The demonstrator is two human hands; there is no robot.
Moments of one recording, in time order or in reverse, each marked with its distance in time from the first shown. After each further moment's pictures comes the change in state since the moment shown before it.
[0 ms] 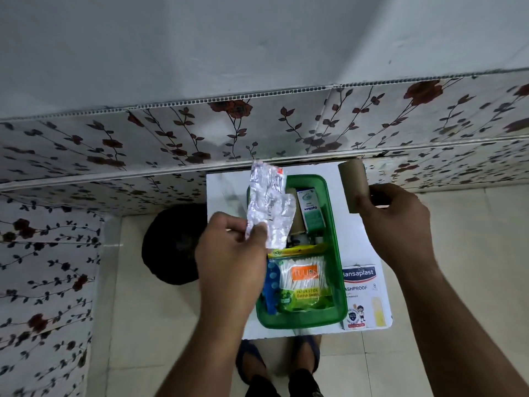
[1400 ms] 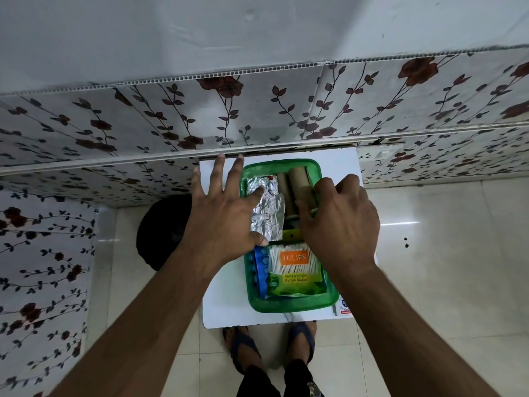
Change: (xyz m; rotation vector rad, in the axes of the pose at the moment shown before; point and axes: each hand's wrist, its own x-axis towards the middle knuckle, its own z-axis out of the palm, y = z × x) left_hand 0.064 -0.022 0.003 1.406 -0.327 0.781; right_hand -0.037 -0.004 0.050 -0.523 0.096 -0.375
